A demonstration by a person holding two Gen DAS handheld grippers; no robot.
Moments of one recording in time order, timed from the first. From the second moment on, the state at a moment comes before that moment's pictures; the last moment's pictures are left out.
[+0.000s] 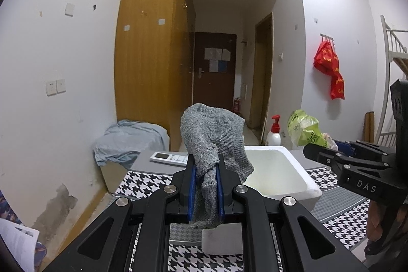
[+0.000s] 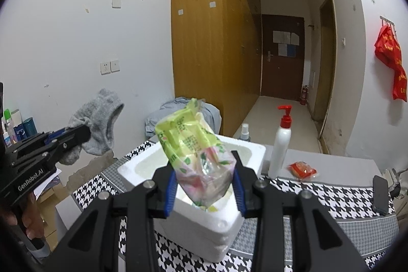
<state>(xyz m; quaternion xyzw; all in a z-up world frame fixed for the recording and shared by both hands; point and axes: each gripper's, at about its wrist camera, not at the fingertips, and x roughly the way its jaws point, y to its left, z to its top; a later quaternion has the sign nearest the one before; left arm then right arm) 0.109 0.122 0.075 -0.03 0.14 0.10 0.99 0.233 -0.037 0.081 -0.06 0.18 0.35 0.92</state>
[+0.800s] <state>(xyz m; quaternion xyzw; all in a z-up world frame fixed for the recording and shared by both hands) 0.118 0.133 0.069 -0.04 0.14 0.12 0.98 0.270 0.003 0.067 -0.06 0.21 0.36 0.91</state>
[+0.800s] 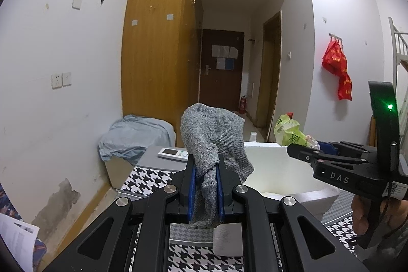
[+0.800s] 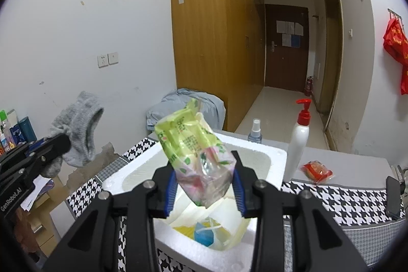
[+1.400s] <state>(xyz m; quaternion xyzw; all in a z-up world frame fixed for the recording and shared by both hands) 0.129 0.138 0.065 -0.05 0.16 0.13 0.98 0.282 0.010 0.059 -0.06 0.24 0.36 0.90</state>
